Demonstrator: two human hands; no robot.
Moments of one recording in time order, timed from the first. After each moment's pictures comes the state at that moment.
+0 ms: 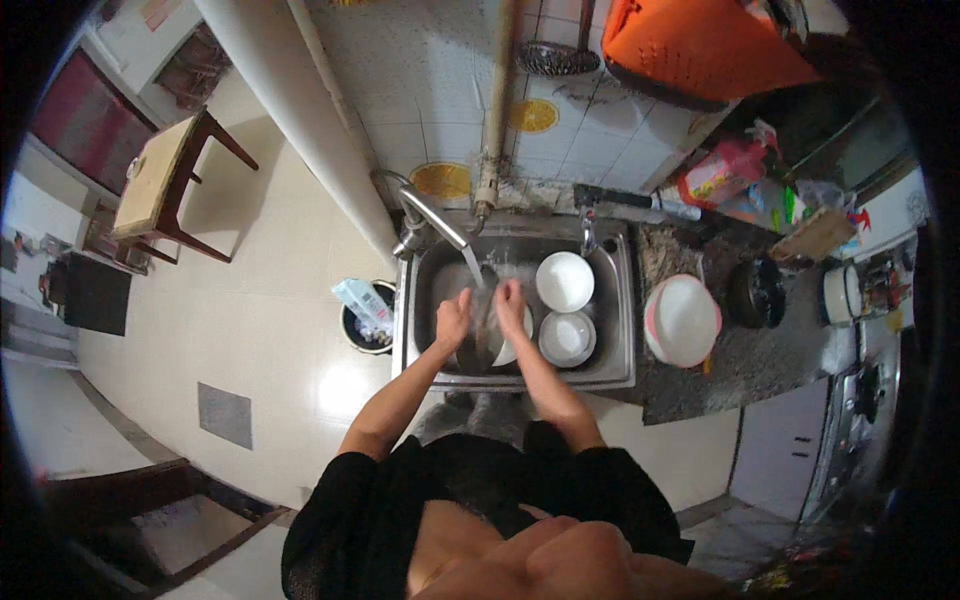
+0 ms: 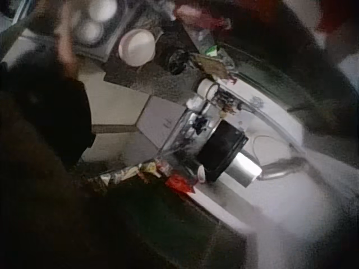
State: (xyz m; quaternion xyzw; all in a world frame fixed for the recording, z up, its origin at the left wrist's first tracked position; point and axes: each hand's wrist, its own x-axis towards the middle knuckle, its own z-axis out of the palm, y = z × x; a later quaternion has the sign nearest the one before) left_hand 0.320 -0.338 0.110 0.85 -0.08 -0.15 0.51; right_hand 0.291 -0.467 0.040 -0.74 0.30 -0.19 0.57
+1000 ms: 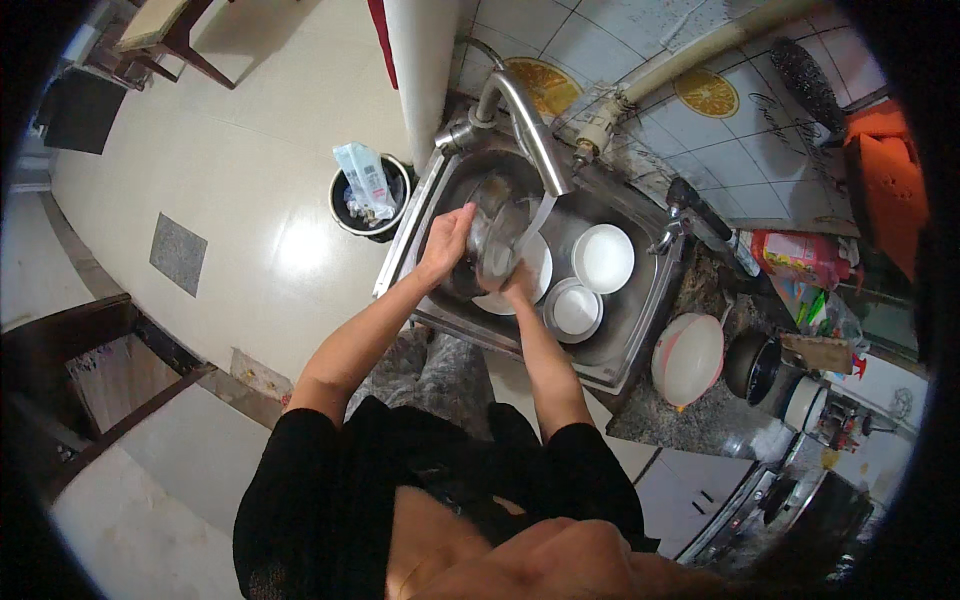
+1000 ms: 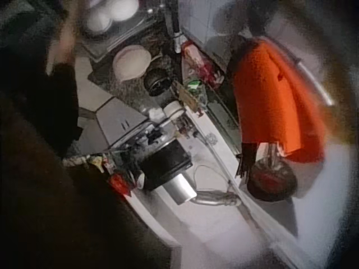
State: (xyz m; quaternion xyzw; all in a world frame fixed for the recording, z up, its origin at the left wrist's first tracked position) left_hand 0.334 -0.293 0.115 0.66 0.04 -0.19 0.73; right_hand 0.254 -0.461 -0.051 -0.91 0.21 0.27 0.22
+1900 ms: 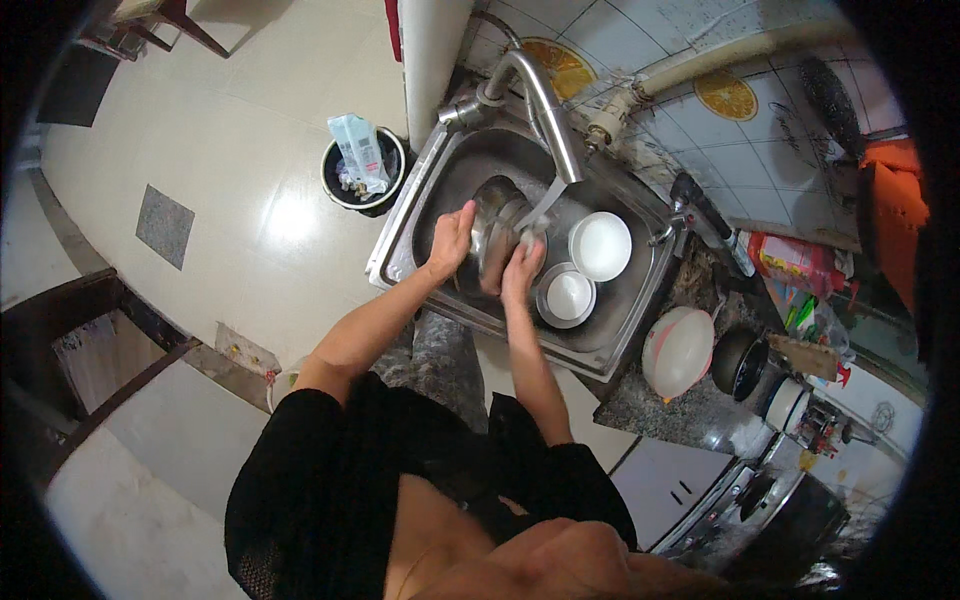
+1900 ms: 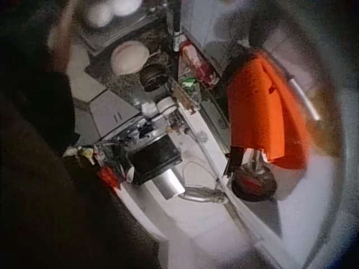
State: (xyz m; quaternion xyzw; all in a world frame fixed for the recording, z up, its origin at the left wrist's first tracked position) left_hand 0.314 -0.315 0.055 0.76 0.04 -0.11 0.64; right_hand 0.245 -0.450 0.004 -0.82 0.31 -0.11 0.46
